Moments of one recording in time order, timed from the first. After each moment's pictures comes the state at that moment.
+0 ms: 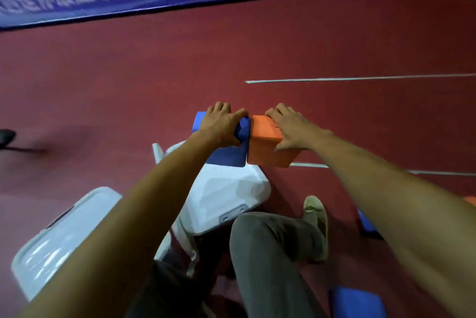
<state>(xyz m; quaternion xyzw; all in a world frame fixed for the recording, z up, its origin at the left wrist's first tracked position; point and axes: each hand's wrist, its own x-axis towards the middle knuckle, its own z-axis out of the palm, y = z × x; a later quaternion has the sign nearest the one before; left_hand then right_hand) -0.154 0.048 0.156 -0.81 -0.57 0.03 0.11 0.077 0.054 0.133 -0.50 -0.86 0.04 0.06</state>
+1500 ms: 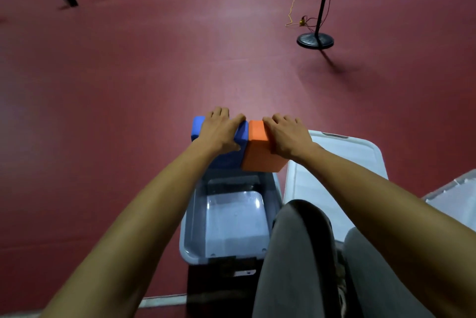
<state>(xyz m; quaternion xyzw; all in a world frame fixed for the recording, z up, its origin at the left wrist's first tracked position) -0.653 -0.515 0.112 -0.27 -0.96 0.06 0.06 -0.603 -0.309 0.093 0.06 -1.00 -0.04 0.04</state>
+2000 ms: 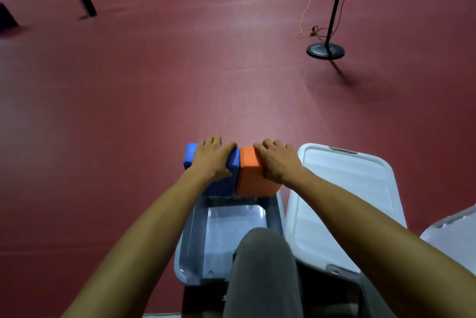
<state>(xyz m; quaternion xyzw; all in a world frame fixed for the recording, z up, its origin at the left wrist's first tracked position) -0.654 -0.525 0.074 -0.21 -0.97 0.07 0.01 -0.622 -0.319 0.056 0.11 -0.99 -0.03 0.00</state>
